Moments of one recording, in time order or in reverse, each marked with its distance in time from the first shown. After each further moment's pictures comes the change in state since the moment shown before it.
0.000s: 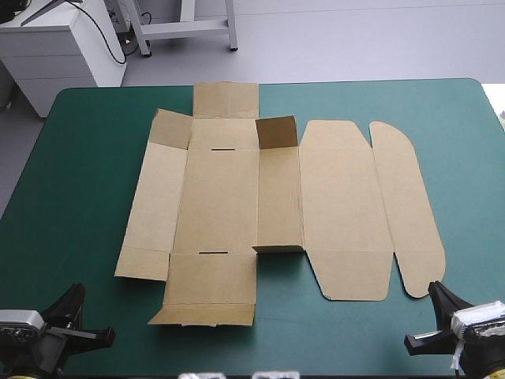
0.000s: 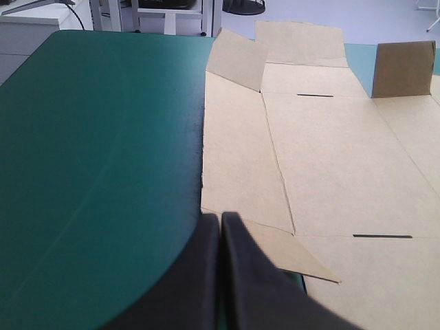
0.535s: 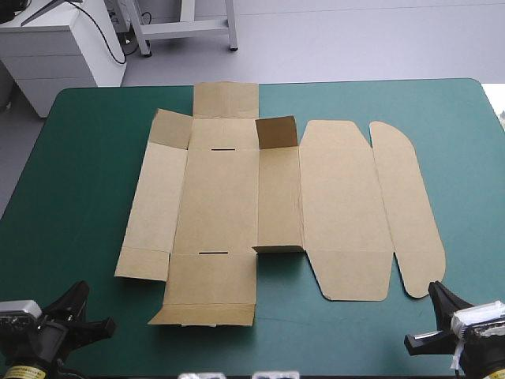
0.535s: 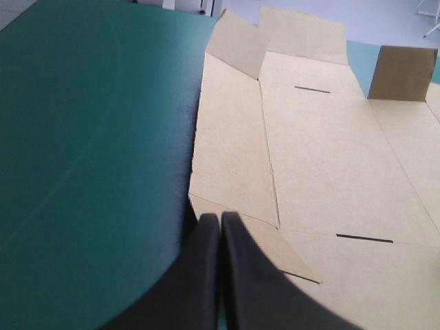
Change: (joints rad) left arm 0.000 0.066 -0.013 -0.011 0.007 -0.107; right arm 0.000 0.000 0.000 0.000 0.000 0.000
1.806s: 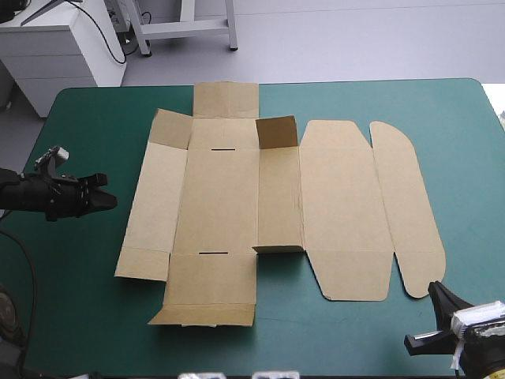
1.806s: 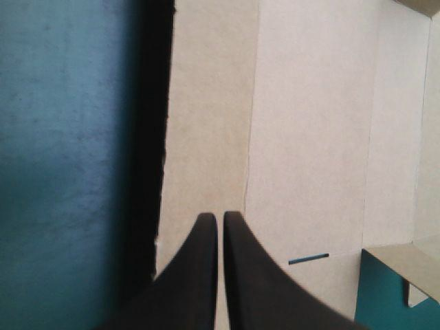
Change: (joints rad) left arm 0.440 1.508 -0.726 -0.658 0.430 0.619; right arm 0.000 0.000 0.000 0.000 0.000 0.000
